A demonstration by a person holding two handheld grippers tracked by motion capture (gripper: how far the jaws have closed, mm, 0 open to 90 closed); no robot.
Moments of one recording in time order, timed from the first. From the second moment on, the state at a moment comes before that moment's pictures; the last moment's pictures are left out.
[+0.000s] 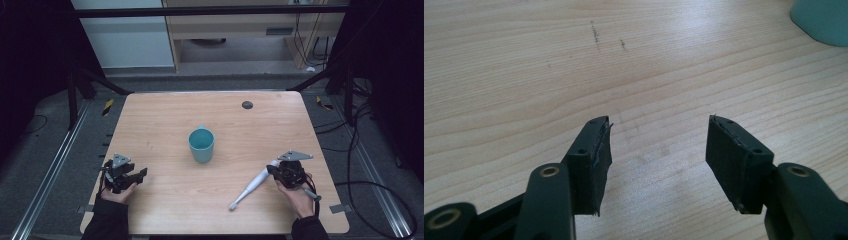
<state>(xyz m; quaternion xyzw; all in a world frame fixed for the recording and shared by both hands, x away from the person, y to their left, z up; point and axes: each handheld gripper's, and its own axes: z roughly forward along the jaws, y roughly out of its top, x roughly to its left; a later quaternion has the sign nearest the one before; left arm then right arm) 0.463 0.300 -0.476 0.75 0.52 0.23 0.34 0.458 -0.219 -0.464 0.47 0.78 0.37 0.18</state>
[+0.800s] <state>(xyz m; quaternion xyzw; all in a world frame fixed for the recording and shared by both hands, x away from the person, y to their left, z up) 0.462 0.300 -0.475 0.75 0.51 0.23 0.34 0.505 -0.228 -0.475 0.51 0.78 0.33 0.19</state>
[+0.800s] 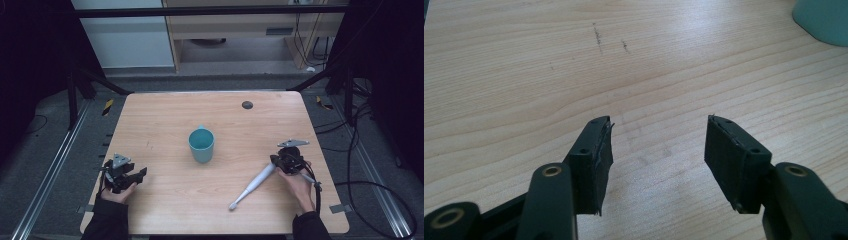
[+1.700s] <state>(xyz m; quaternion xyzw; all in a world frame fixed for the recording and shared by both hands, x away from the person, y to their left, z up) 0.462 0.300 -0.474 0.75 0.51 0.24 0.34 0.478 -0.238 -0.477 0.51 0.79 0.30 0.18</state>
